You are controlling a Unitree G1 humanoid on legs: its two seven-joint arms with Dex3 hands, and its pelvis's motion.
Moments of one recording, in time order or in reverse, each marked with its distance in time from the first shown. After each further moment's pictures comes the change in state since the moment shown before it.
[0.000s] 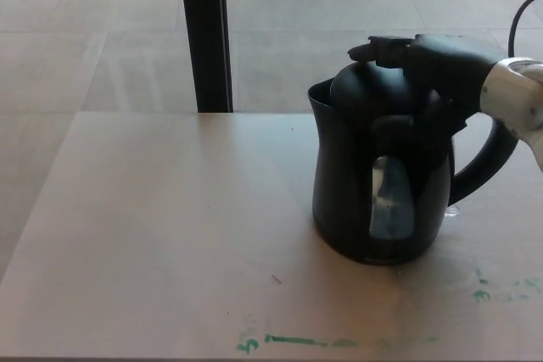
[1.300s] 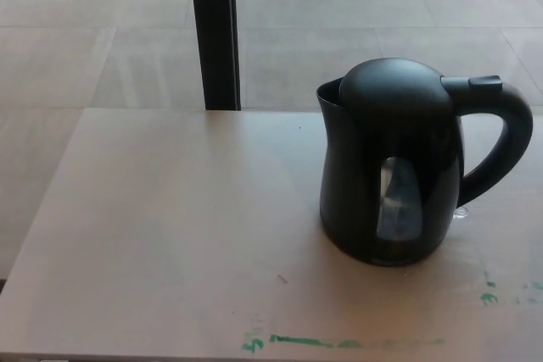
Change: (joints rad) left_arm 0.021 0.000 0.002 0.013 -0.001 0.000 -0.001; right_arm 0.402 -0.304 -1.085 -0.092 0.465 0.324 0.255
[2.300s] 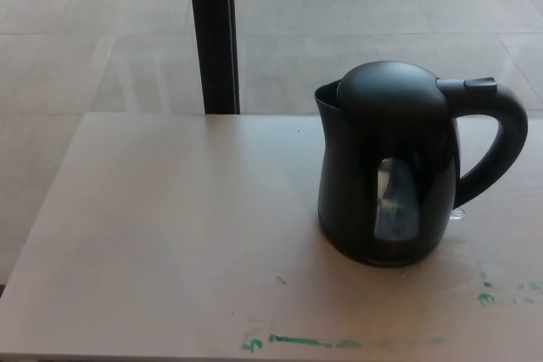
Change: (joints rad) left_arm -0.015 -0.001 0.000 -0.007 -0.002 0.000 0.002; right_arm 0.697 0.526 -0.447 0.051 0.220 -0.166 -0.319
